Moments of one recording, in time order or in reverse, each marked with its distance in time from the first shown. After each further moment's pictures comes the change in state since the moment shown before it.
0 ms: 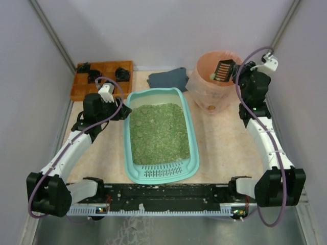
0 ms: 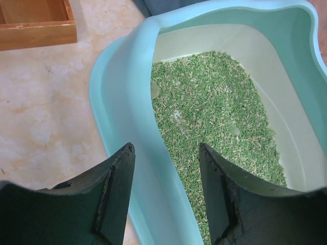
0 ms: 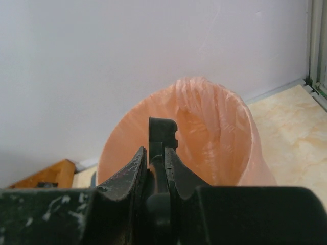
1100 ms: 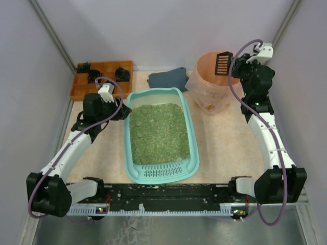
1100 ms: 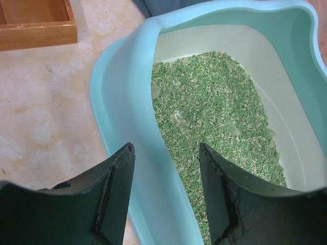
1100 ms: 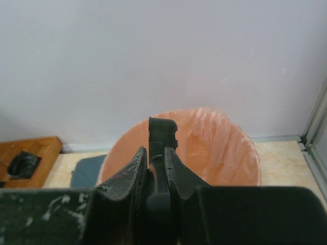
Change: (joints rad) left arm 0.007 -0.002 0.000 0.000 0.000 -0.001; right arm 0.000 0.060 0.111 0.008 -0.206 -0.348
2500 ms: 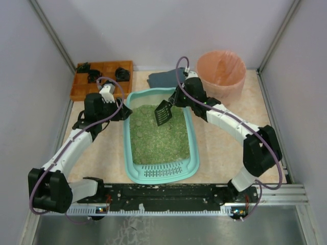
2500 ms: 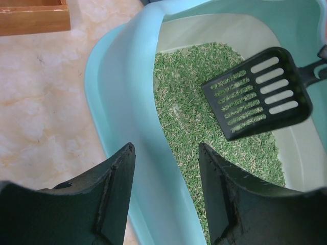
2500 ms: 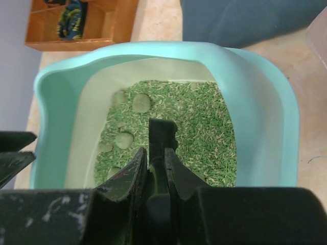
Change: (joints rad) left arm 0.011 0.033 0.000 -0.004 0.030 -0.015; right arm 0.531 0.304 0.014 -0.279 -0.012 0.409
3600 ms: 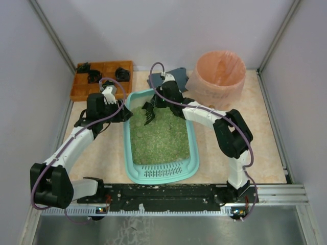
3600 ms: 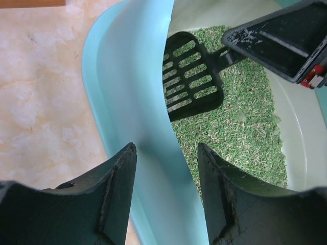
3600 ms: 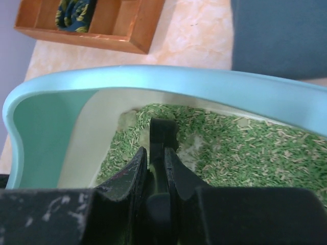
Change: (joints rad) left arm 0.003 0.052 0.010 -0.041 0.013 0.000; right arm 0.121 0.393 0.250 0.122 0.068 -0.035
